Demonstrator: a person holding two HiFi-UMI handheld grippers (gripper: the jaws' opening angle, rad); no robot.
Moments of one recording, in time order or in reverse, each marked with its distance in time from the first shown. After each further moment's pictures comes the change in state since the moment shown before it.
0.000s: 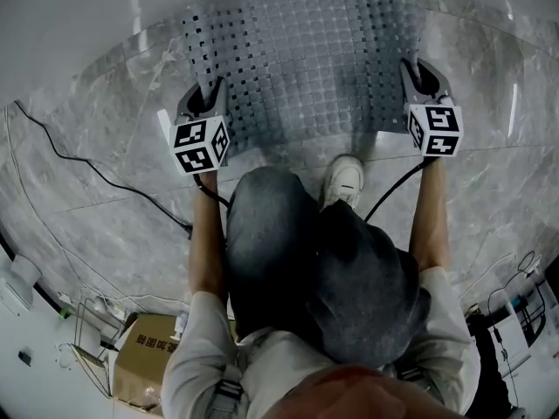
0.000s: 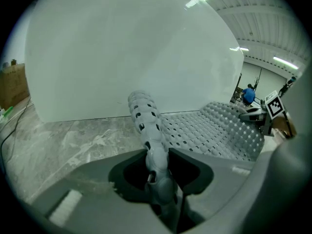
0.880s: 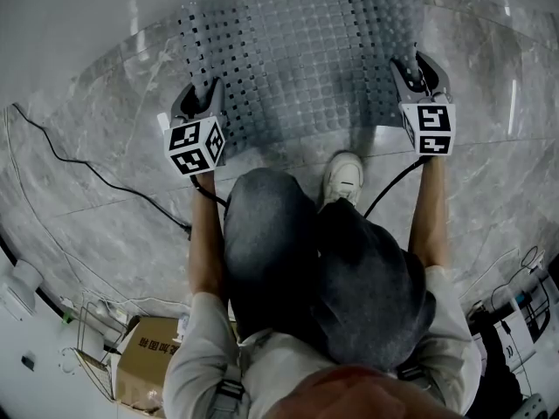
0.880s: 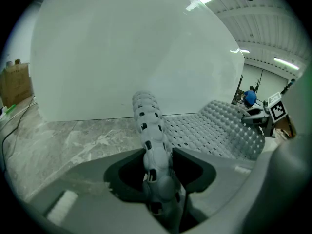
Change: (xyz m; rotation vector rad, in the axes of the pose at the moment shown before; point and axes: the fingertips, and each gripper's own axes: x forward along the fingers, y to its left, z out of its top) left arm -0.007 0.005 0.000 -0.013 -0.031 0.017; right arm -0.009 0.006 0.004 -0.127 -0.009 -0.040
